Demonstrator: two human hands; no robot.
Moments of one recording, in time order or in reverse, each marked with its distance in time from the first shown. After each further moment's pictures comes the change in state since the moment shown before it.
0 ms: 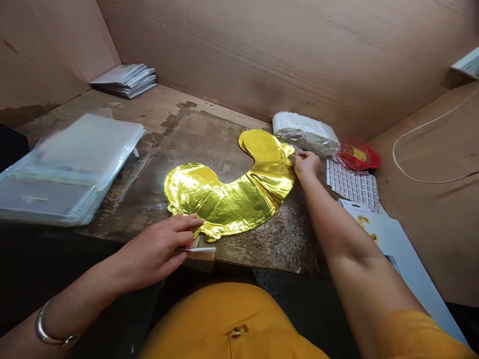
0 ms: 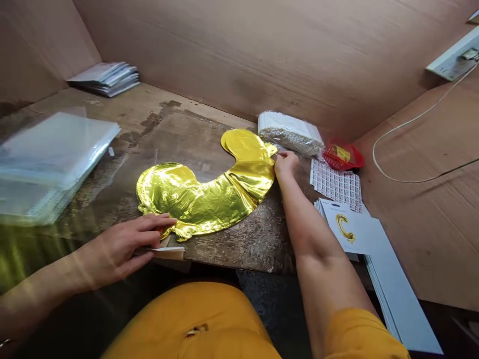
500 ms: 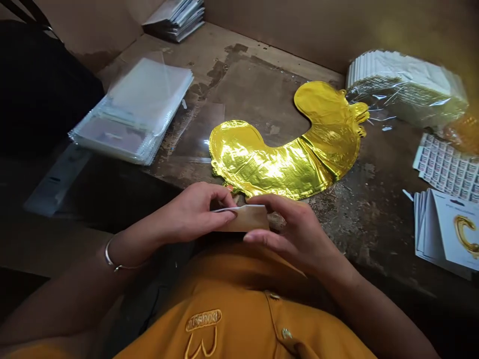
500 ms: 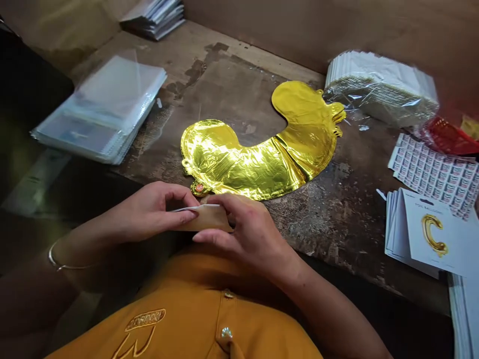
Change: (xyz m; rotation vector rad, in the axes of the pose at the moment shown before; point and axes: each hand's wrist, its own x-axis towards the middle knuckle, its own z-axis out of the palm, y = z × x) left_hand -0.005 0.051 -0.013 -0.679 0.039 -0.565; right_hand -0.220 -0.124 -0.013 0.517 -0.773 -0.385
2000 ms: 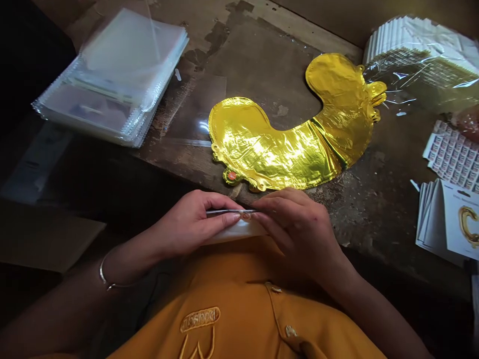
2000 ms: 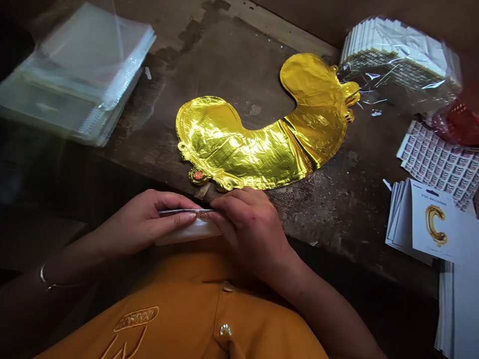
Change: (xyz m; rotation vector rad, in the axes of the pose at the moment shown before) left_hand -0.014 -0.023 0.019 -0.224 0.011 -0.070; right_hand -0.008 0.003 0.011 -0.344 0.093 -0.059
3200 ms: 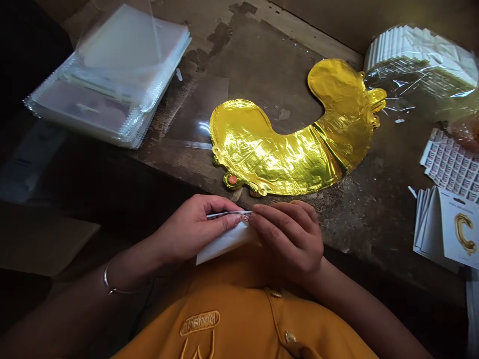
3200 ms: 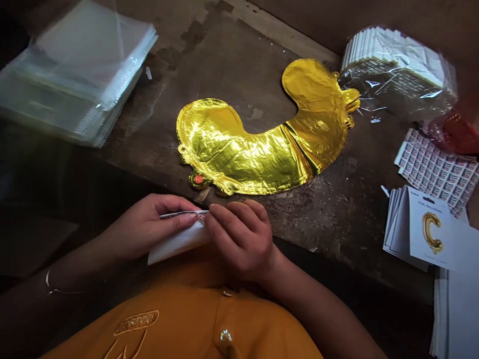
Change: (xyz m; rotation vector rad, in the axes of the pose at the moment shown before) left_hand 0.003 -0.012 0.005 -0.134 0.042 -0.037; right_hand -0.014 0.019 0.027 -0.273 0.294 -0.457
